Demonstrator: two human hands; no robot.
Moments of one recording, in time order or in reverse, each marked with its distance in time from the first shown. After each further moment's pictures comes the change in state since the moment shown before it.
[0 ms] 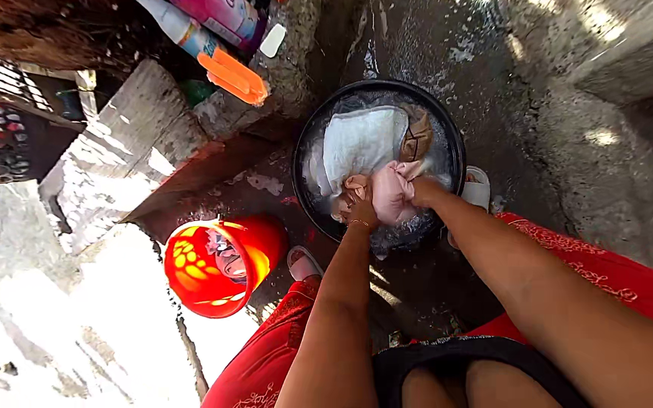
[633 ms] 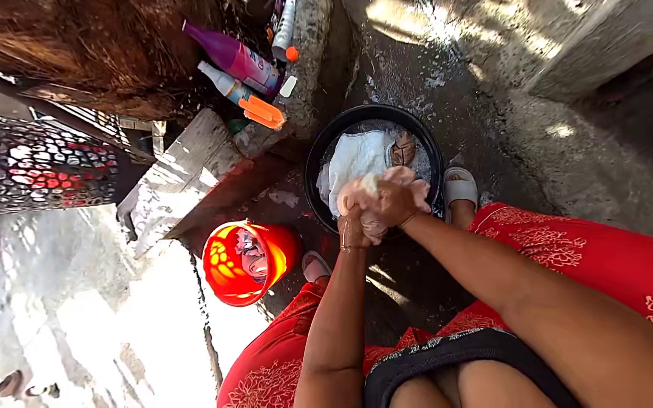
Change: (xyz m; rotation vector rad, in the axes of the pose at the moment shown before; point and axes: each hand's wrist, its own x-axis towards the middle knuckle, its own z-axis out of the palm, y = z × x) left_hand -0.180 0.037 -0.032 -1.976 0.346 0.437; right_hand -0.128 -0.084 0.016 0.272 0.810 -0.504
